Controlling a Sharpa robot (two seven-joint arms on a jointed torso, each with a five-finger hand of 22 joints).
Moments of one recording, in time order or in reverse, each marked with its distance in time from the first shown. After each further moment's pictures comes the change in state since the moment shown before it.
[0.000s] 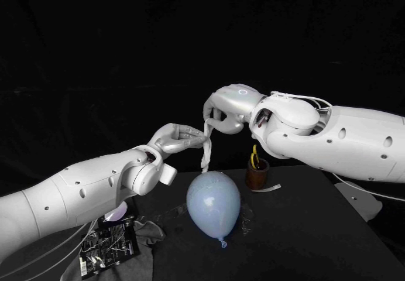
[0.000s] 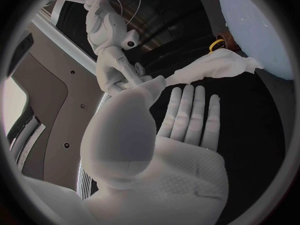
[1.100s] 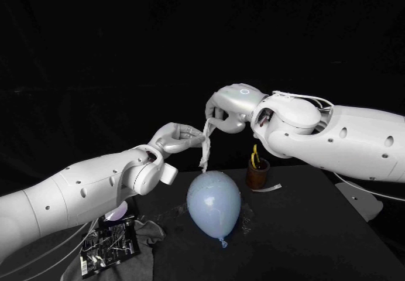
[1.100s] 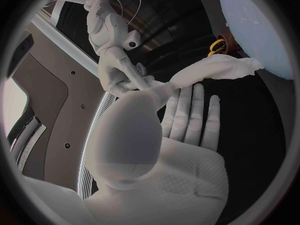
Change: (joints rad) left arm 0.001 -0.005 0.000 0.004 0.001 -0.007 0.006; left_hand 0.093 0.135 0.120 -0.011 -0.008 0.096 -0.045 0.085 0.046 0.081 -0.052 0.047 0.010 0.031 -0.024 0.036 0.010 -0.001 0.000 0.000 -0.008 0.000; right arm -0.001 -0.006 -0.001 -0.009 0.000 0.003 -0.003; right_hand 0.000 0.000 0.002 0.004 -0.003 0.002 0.001 0.000 0.000 0.003 0.003 0.000 0.002 0.000 0.001 0.000 0.001 0.000 0.000 0.000 0.000 0.000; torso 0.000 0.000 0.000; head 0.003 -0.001
